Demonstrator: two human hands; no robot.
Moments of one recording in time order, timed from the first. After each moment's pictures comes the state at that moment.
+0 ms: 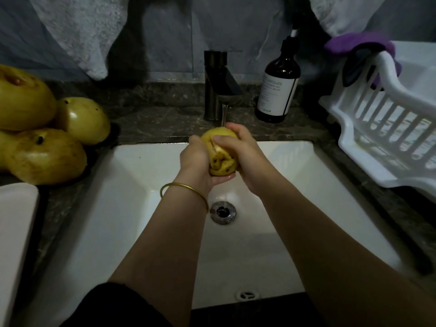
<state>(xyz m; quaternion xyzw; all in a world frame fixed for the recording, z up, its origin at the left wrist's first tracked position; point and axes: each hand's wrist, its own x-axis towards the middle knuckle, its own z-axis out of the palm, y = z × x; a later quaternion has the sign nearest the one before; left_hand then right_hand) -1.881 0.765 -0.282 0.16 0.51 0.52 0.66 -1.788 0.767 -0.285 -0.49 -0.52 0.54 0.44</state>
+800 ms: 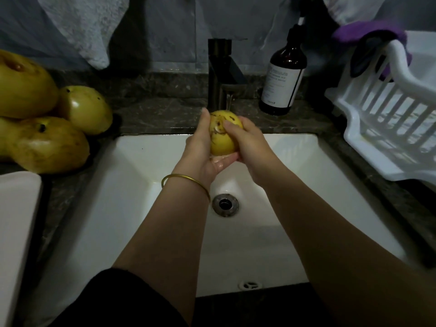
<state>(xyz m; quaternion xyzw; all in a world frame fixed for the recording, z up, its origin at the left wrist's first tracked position) -1.886 0.762 -0.278 0.16 0.43 0.55 0.70 -1.791 0.770 -0.283 -0.51 -0.52 0.52 0.45</state>
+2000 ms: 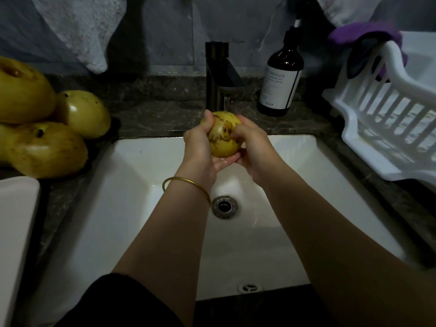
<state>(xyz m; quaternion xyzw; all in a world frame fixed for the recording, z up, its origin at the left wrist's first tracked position) -1.882 0.763 -0.278 0.18 0.42 0.57 0.68 -1.785 0.771 -0.279 -0.48 -0.46 0.57 0.49</state>
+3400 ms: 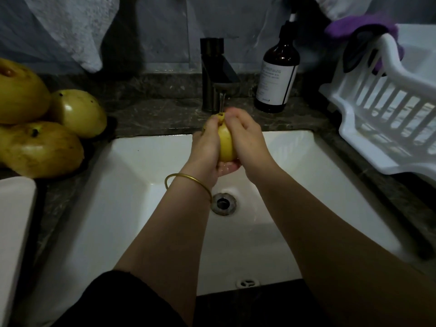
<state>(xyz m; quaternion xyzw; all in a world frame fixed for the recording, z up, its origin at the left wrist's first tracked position) -1.869 0.759 -0.278 0.23 0.52 0.51 0.64 -1.794 0.771 -0.283 -0.54 -0.54 0.40 0.50</state>
